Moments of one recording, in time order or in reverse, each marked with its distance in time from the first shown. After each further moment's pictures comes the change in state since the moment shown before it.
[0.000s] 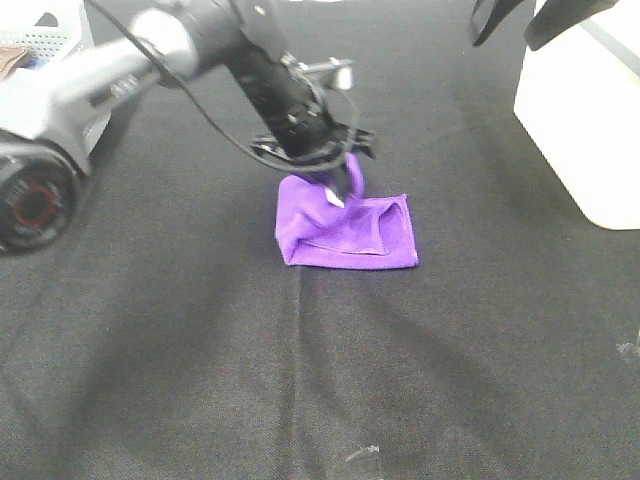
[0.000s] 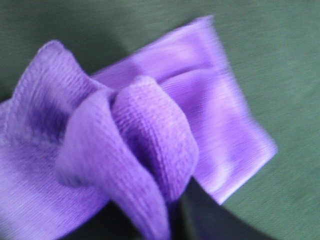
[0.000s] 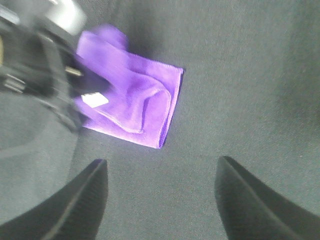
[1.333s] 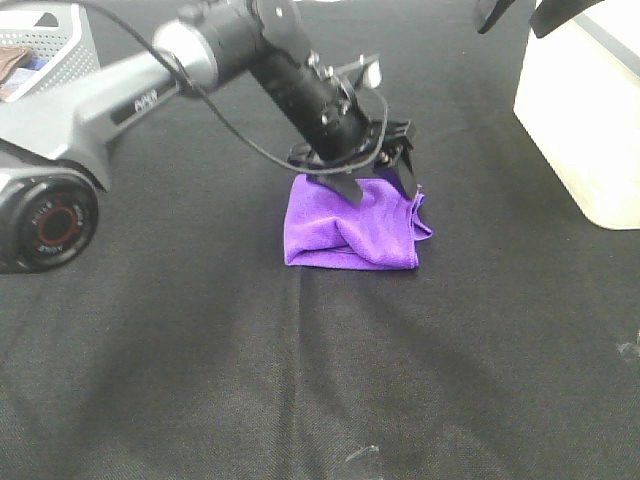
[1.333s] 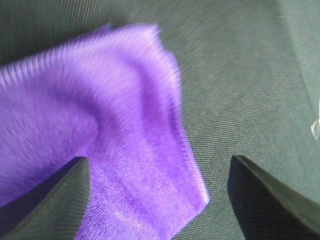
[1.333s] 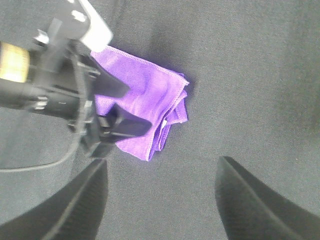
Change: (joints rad) left arm -0.022 0.043 -0.058 -0.162 0.004 -0.069; right arm 0.000 -0.022 0.000 0.000 0.000 -0.013
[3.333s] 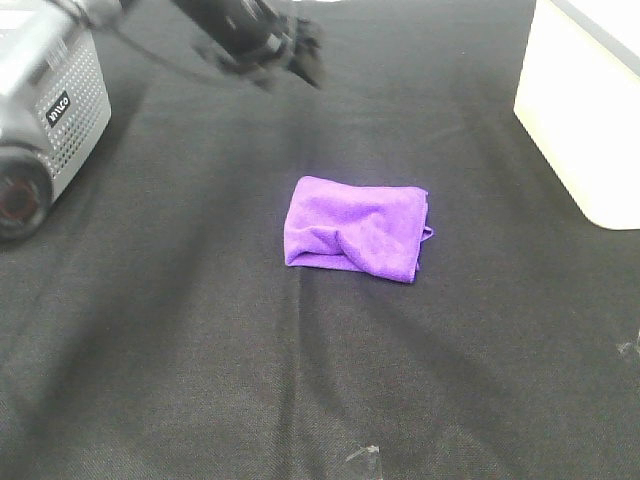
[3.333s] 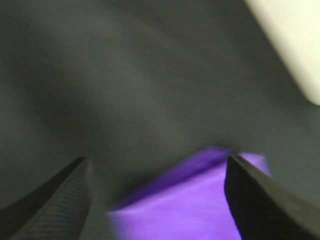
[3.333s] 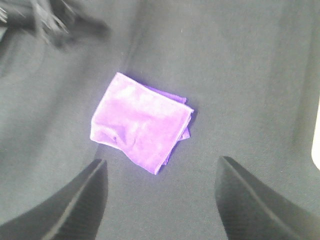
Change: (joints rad) left arm 0.168 -0.010 -0.358 0.315 0.004 0.017; right arm 0.000 -0.169 0.000 0.000 0.003 0.002
